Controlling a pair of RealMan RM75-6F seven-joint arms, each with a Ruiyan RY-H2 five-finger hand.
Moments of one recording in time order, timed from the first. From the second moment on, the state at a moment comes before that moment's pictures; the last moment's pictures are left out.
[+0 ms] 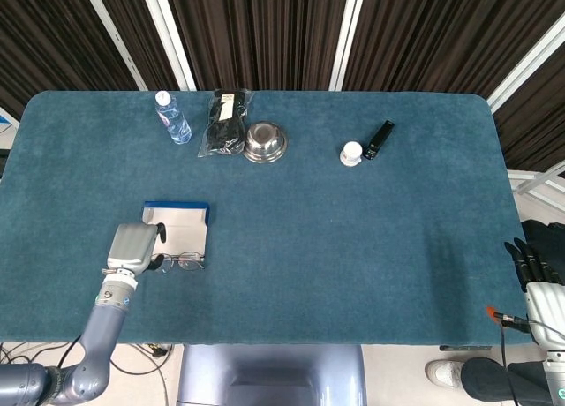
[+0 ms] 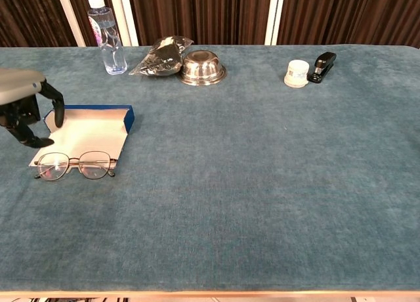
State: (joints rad) left arm -0.68 -1.42 -0.10 -1.86 0.68 1.29 0.79; right arm 0.03 -1.06 0.06 -1.62 -1.48 1.48 0.08
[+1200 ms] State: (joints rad) left arm -0.69 -1.55 -0.10 -1.75 0.61 1.27 0.83; right arm 0.03 -1.06 0.06 -1.62 -1.49 1.48 0.09
